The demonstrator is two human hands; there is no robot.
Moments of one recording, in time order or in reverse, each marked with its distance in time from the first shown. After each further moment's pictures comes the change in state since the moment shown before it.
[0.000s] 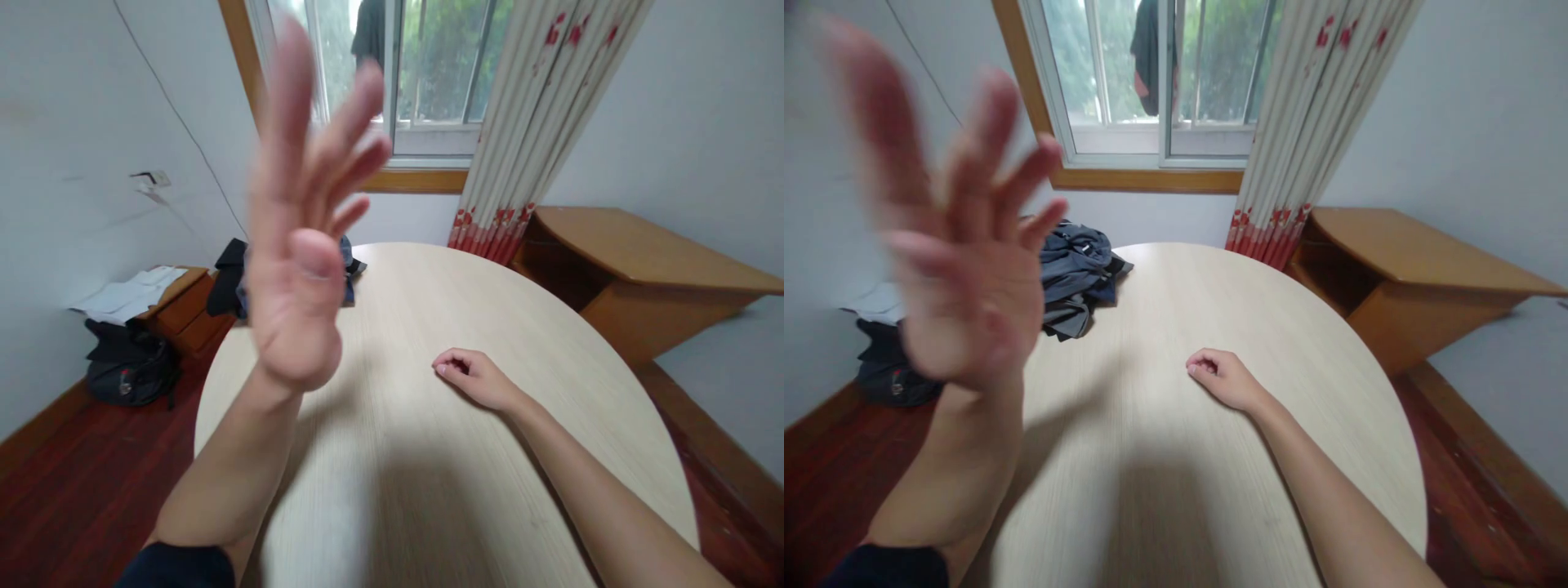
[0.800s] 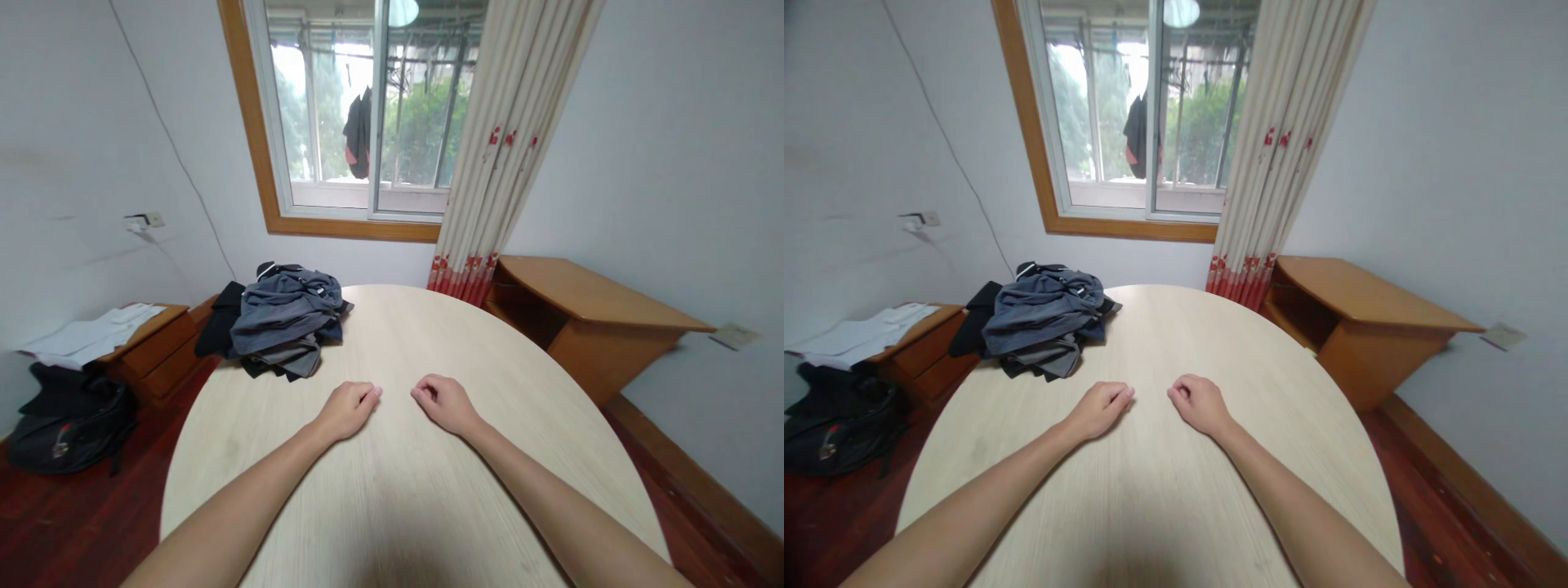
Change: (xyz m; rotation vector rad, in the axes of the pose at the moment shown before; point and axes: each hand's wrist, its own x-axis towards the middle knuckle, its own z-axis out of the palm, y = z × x) left_hand -0.149 -0.123 0.041 0.407 -0.499 -0.713; right_hand 0.025 0.008 0.019 -0.373 0.207 -0.091
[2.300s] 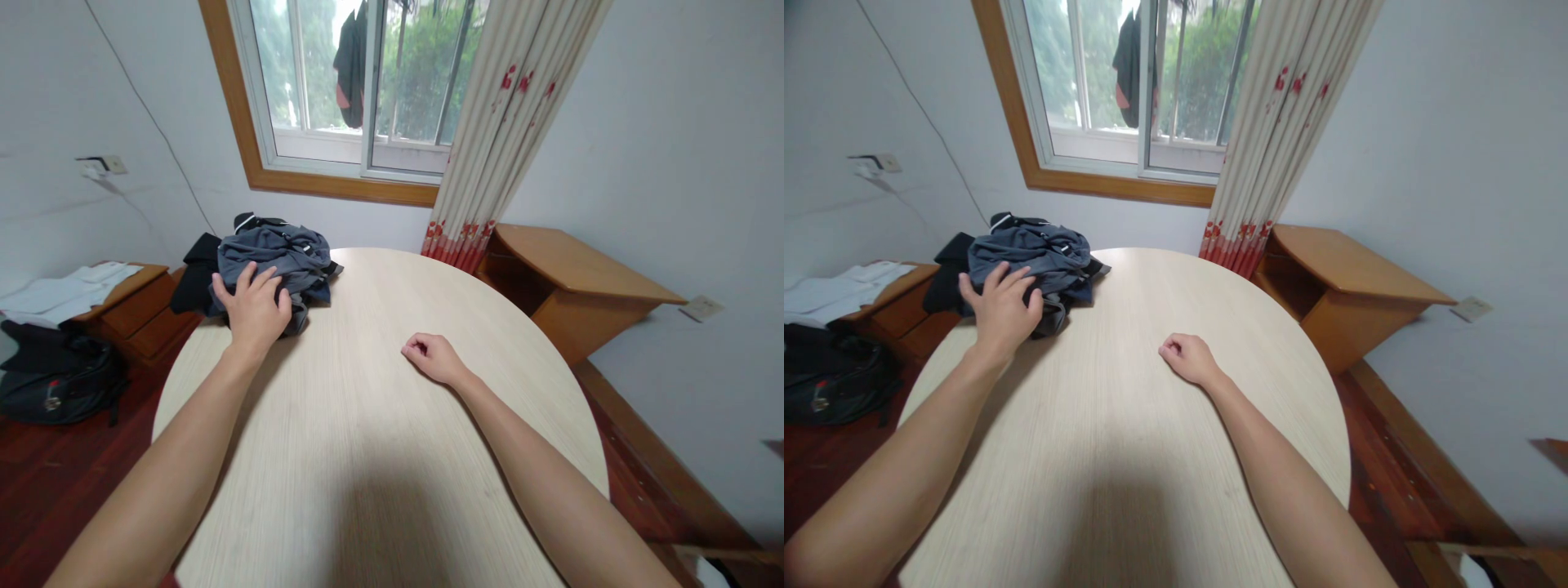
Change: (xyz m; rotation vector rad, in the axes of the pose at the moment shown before) left_hand -0.001 -0.033 -0.105 0.612 0.760 -0.121; right_hand 0.004 0.012 -0.011 0.068 -0.070 0.034
